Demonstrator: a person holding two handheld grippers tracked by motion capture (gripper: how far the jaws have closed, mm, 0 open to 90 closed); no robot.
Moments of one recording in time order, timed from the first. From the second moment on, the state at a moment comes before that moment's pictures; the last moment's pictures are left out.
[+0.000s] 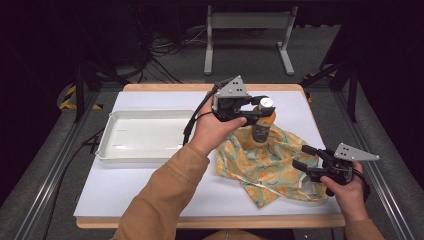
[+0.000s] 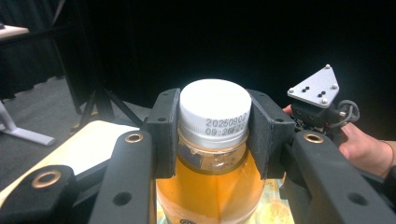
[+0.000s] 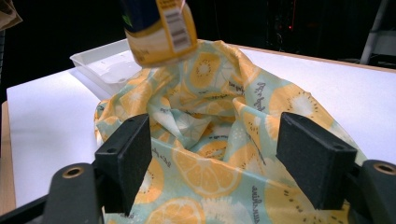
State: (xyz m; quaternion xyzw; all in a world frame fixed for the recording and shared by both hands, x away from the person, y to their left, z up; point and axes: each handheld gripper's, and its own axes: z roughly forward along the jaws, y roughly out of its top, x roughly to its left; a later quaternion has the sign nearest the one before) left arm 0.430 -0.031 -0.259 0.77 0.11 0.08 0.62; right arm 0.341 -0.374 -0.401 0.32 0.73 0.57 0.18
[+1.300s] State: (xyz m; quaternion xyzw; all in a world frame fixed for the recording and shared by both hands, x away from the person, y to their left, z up) left arm 0.418 0.102 -0.247 0.77 0.17 0.14 0.60; right arm 0.337 -0.363 -0.405 0.32 0.75 0.56 0.17
